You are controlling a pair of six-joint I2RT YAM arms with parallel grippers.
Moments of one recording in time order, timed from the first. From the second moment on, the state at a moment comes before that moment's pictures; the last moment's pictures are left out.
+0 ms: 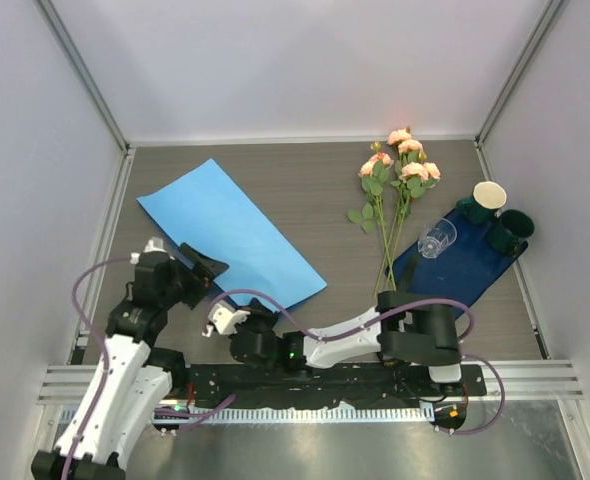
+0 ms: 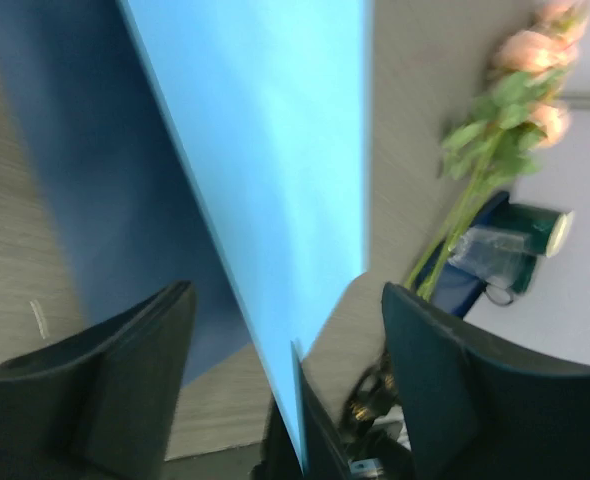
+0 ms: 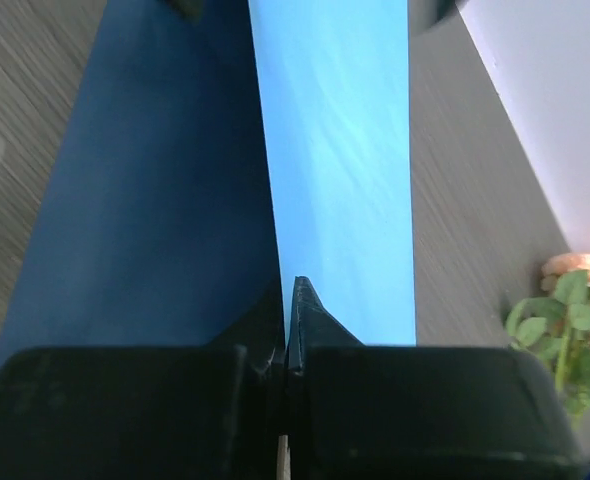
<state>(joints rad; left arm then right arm) -0.18 0.63 0.45 -0.52 0.19 -1.07 1.51 1.94 1.03 0.38 0.98 -0.33</state>
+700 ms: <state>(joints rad) -0.18 0.87 0.54 -0.47 0.11 -0.94 0.56 1.55 0.78 0.37 -0.12 0.69</state>
